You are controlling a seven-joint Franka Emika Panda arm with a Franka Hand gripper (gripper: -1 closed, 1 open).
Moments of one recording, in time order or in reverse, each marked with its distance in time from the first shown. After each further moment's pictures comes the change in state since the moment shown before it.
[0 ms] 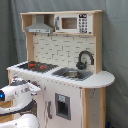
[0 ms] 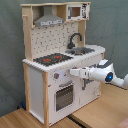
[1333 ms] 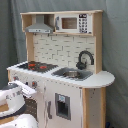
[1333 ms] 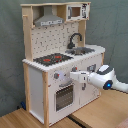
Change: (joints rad) arm 0.112 0.000 0.056 0.018 -0.014 -0.286 0.023
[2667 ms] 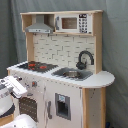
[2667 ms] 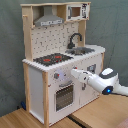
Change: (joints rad) arm 0.137 0.006 0.001 0.061 0.047 -0.344 0.100
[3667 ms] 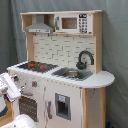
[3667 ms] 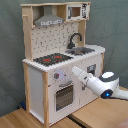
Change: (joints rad) arm 0.031 0.000 0.024 0.081 0.082 -0.163 0.254
